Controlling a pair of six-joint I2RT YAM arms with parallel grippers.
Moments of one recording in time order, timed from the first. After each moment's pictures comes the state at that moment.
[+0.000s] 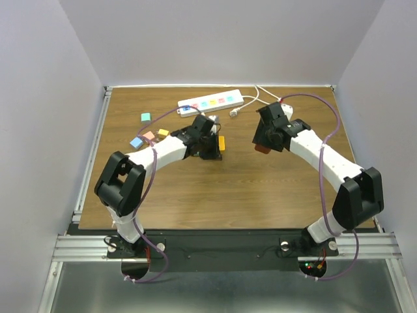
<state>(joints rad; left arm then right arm) -0.66 1.74 1.17 -0.32 0.19 -0.60 0.48 1.52 1.29 -0.71 0.36 0.71</state>
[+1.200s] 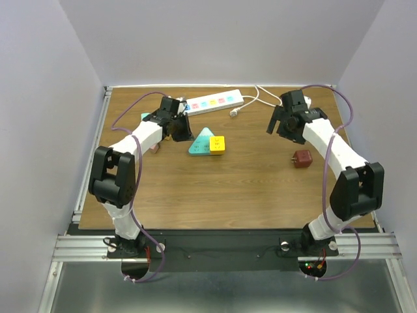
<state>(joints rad) -0.34 1.75 1.30 -0.41 0.23 -0.48 0.23 1.61 1.37 -0.78 0.33 0.57</state>
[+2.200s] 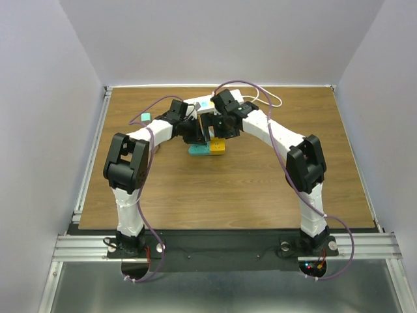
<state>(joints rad) -0.35 1.97 1.36 -0.30 0.46 -0.40 0.63 2.07 1.86 -0.75 -0.04 0.38</state>
